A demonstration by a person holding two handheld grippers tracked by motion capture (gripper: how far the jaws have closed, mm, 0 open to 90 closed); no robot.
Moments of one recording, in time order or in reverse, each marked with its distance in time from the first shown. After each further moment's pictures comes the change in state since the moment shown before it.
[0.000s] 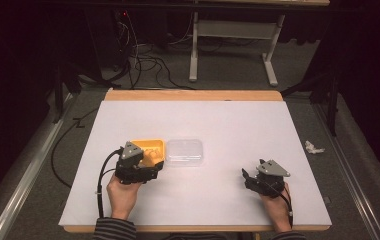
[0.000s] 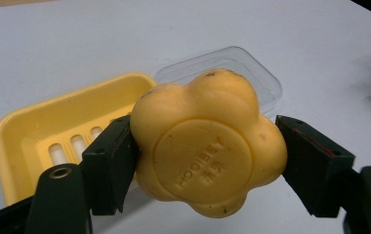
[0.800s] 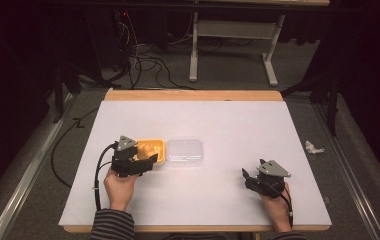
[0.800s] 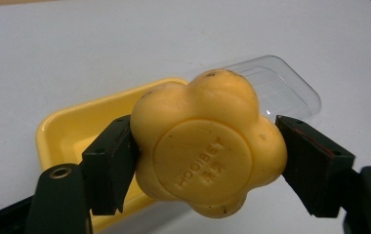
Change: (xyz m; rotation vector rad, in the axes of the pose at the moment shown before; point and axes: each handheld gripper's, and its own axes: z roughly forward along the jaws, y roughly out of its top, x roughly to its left) left arm 0.019 0.013 0.015 -0.030 0.073 -0.024; right arm 0.000 -0.001 -0.001 -0.011 -0.001 0.001
